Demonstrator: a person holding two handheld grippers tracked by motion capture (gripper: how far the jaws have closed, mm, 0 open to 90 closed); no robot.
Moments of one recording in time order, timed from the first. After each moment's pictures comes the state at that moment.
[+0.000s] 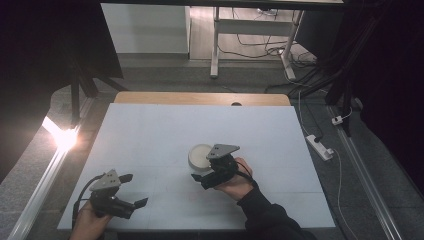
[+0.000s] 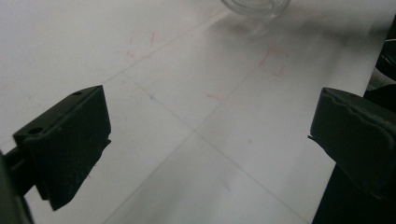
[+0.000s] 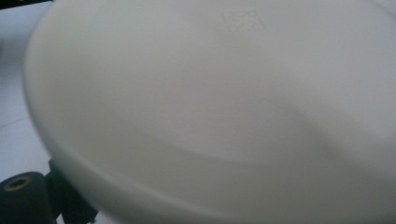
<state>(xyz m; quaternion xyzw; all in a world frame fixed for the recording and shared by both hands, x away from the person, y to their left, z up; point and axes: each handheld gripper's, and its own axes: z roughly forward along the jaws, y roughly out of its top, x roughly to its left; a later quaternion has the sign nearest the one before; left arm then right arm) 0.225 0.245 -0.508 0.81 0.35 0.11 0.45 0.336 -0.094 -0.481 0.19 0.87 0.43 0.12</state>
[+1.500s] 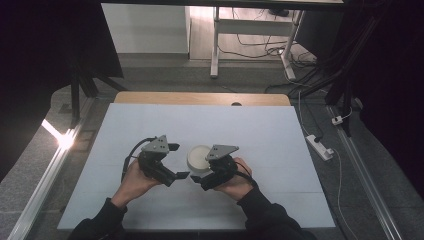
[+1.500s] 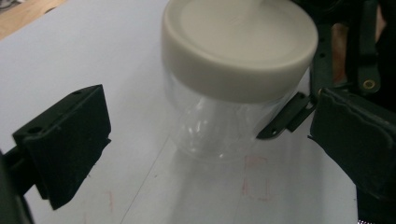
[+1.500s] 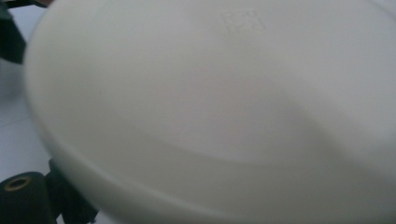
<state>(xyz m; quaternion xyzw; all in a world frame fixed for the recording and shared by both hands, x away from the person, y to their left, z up) 0.318 0.144 -0.451 0.86 0.20 0.07 0.46 0.334 -0.092 -0.481 0.18 0.88 0.44 0.11</state>
